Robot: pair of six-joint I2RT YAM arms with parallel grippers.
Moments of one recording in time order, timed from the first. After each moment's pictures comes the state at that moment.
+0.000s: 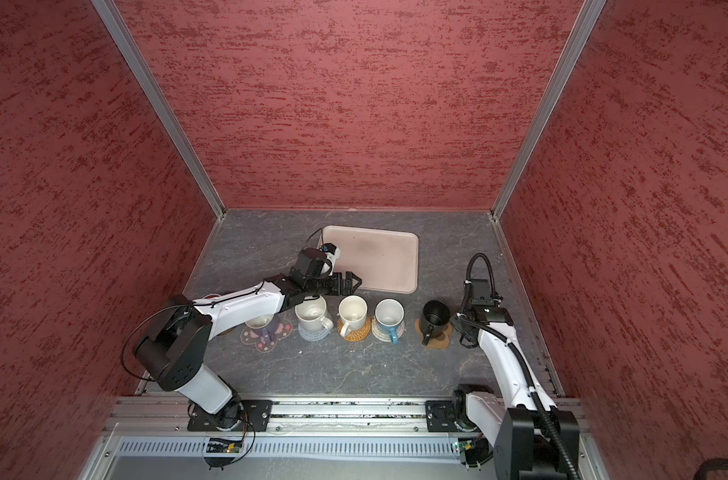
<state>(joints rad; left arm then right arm) -0.62 1.63 0.96 -0.03 0.21 -0.54 -0.05 1.03 0.63 -0.79 0.10 0.77</state>
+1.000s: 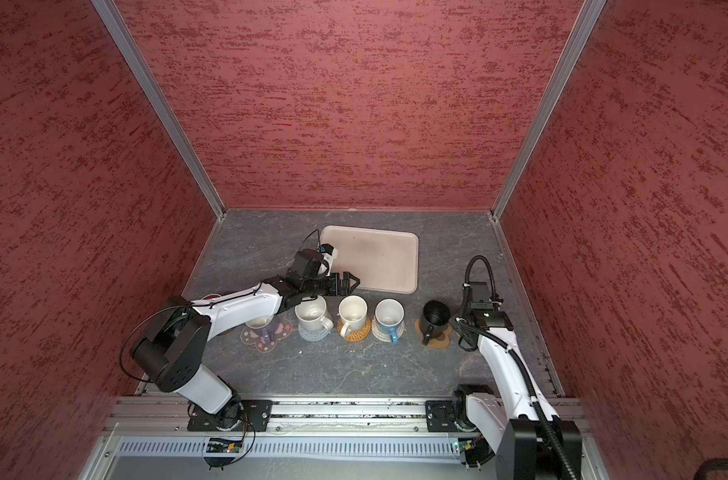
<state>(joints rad) -0.60 1.62 0.93 0.00 0.23 -0.55 -0.04 0.98 0.61 -0.79 0.11 0.82</state>
